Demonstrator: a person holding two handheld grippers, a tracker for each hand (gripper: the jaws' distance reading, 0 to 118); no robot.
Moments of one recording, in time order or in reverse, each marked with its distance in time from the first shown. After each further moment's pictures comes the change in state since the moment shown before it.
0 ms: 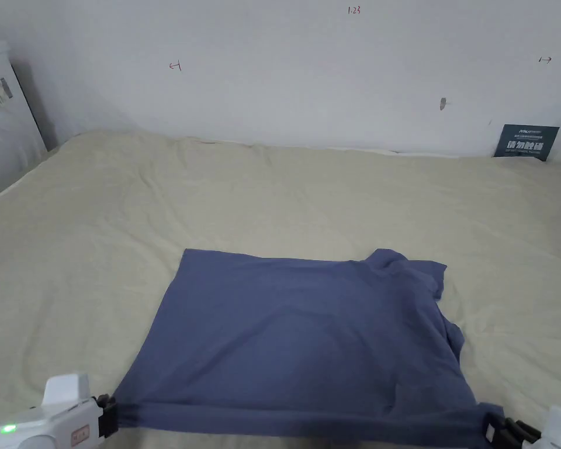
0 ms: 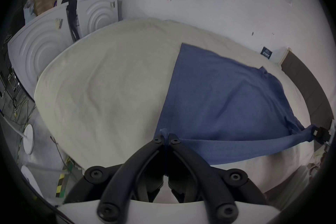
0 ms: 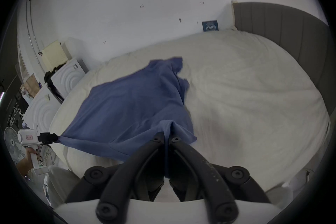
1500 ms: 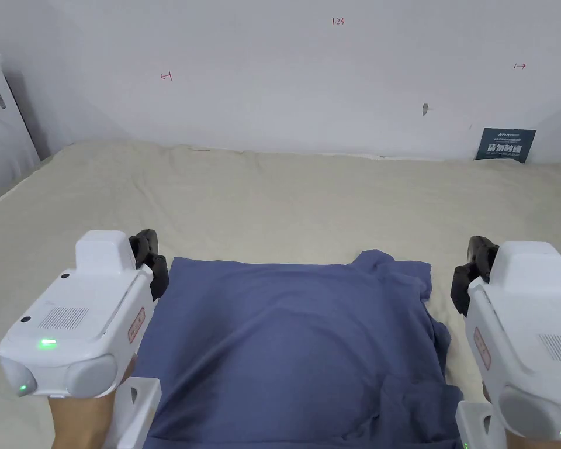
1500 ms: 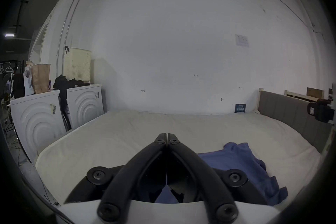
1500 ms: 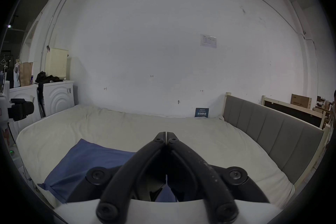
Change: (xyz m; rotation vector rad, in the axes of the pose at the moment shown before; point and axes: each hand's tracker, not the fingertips) left arm 0.128 0.093 0.139 0.718 -0.089 -0.178; right arm -0.140 0.110 0.094 0.608 -0.212 0.291
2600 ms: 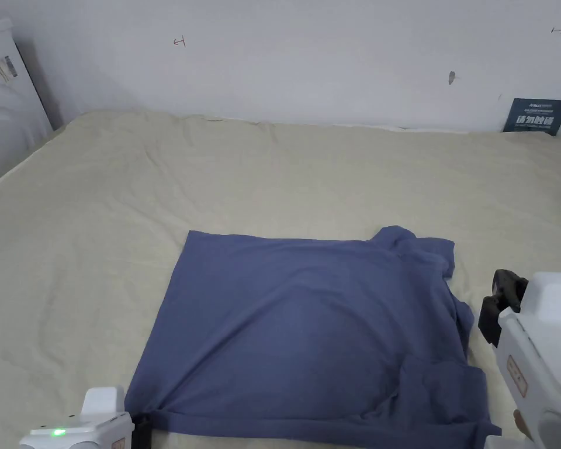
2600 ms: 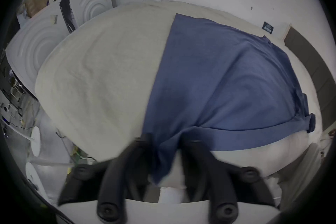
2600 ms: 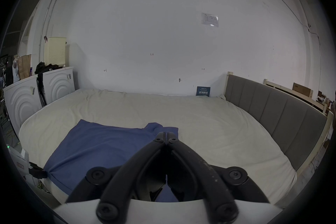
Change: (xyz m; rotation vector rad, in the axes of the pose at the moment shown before) left arm -0.084 -0.226 -0.003 -0.842 0.047 0.101; right arm 0.003 -0.052 -0.015 -0.166 0.012 -0.011
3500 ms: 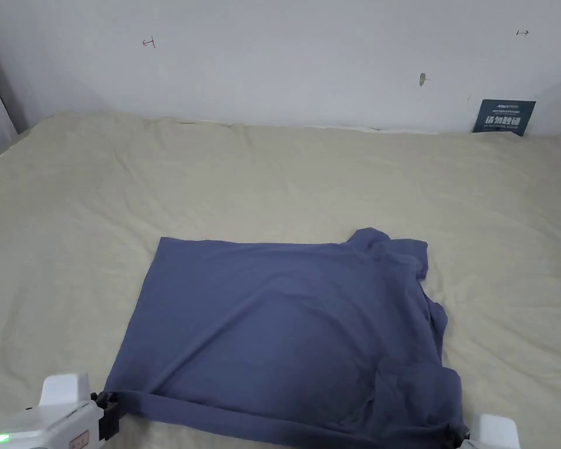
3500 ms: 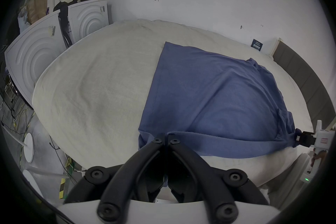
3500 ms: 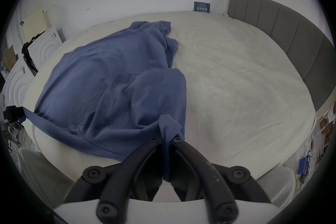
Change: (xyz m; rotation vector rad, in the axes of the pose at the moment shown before) left arm 0.012 0.036 0.040 0.151 -0.032 -0.002; right arm 0.029 -0.171 -0.037 -0.609 0.035 -0.103
